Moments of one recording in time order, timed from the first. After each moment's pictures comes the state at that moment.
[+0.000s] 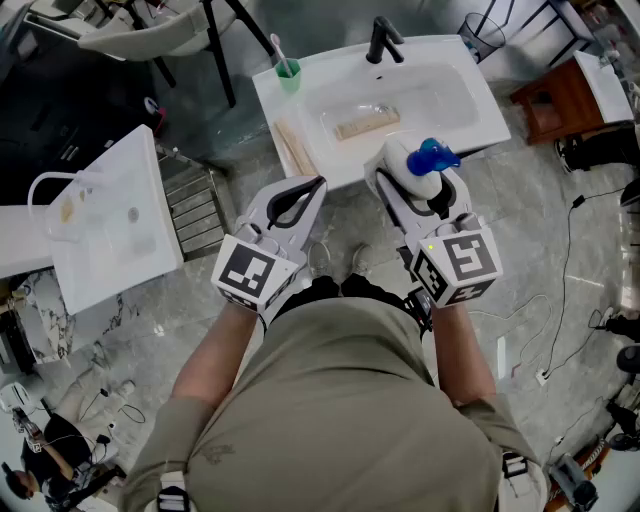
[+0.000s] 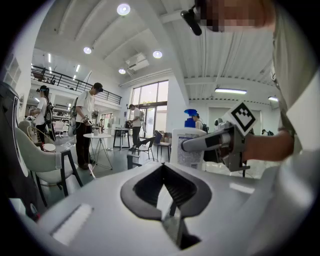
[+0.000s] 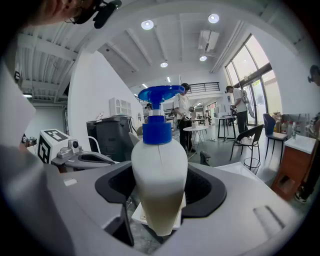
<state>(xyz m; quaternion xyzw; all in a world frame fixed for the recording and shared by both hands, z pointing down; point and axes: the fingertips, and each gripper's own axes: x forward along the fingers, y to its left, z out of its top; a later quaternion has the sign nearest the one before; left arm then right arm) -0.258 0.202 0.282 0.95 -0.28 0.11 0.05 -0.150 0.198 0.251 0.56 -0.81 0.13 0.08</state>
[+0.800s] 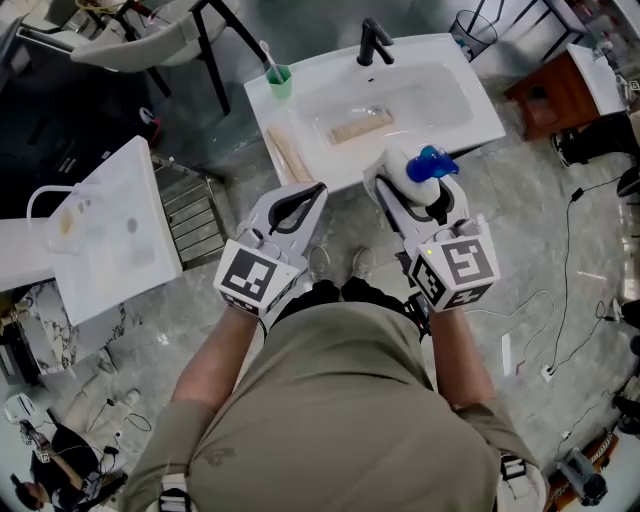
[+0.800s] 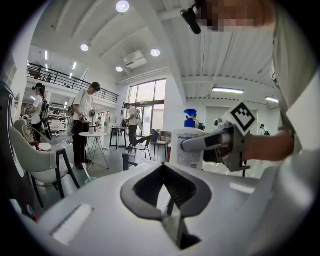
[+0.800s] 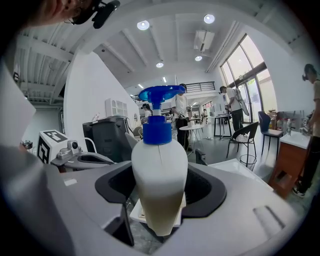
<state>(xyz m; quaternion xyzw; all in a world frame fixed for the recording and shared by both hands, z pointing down) -0.241 0.206 0.286 0.96 -0.25 0.10 0.05 -0.136 0.203 0.259 0.57 -0.80 0.14 0.07</state>
